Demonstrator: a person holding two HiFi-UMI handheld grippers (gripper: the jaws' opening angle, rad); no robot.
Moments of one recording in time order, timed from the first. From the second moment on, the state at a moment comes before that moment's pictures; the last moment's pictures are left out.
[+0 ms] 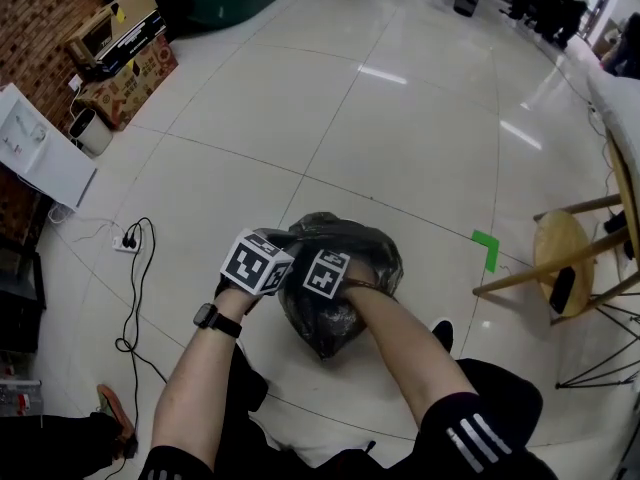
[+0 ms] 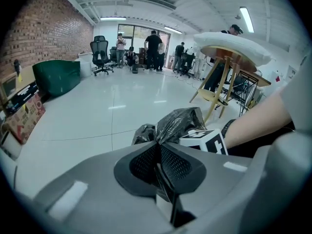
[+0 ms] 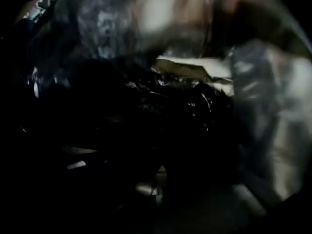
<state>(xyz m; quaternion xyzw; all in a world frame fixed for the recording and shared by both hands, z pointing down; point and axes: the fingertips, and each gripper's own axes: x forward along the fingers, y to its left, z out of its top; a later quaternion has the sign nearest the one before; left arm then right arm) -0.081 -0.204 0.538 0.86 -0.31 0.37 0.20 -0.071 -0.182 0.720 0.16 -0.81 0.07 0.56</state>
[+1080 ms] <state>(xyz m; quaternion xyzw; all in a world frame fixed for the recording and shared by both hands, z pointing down) -0.091 -0.211 0.552 0.84 -0.33 0.38 0.20 -0.045 -0.069 0.567 0.02 -0.91 0.08 0.41</state>
